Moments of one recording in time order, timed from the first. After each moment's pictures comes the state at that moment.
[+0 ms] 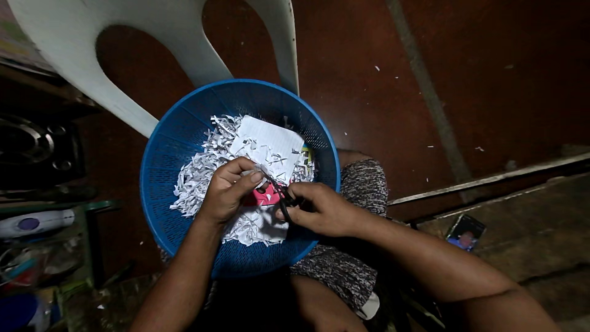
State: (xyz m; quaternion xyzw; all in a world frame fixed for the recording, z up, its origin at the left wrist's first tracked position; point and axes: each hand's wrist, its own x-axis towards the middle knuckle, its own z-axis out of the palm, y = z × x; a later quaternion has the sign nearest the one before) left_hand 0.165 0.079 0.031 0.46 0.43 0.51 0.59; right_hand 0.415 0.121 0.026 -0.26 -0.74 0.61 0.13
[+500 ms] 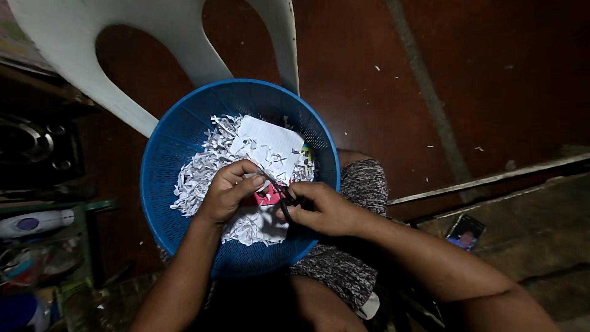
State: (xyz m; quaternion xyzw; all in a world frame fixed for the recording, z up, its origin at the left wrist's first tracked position) left_hand 0.162 0.078 0.031 0.47 0.42 0.48 0.61; right_hand 0.415 0.122 0.025 -0.25 -0.73 0.62 0.15
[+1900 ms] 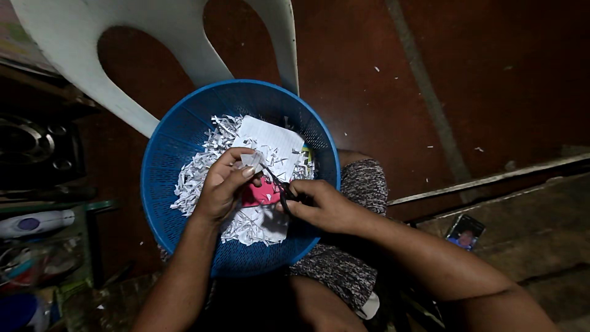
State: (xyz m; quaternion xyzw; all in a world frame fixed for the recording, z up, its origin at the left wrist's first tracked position) left_hand 0.159 0.081 0.034 0.42 0.45 0.50 0.60; right_hand 0.414 0.123 0.025 -0.28 -0.72 0.62 0.14
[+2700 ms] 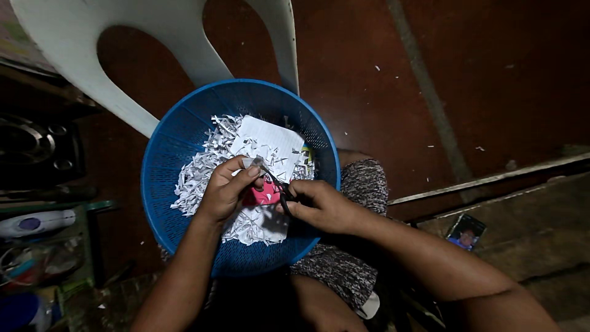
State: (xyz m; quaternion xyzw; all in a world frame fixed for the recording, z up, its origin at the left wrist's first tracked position) left_hand 0.163 0.080 0.032 0.44 0.44 0.50 0.60; right_hand 0.414 0.123 0.023 -0.26 -0.73 0.62 0.15
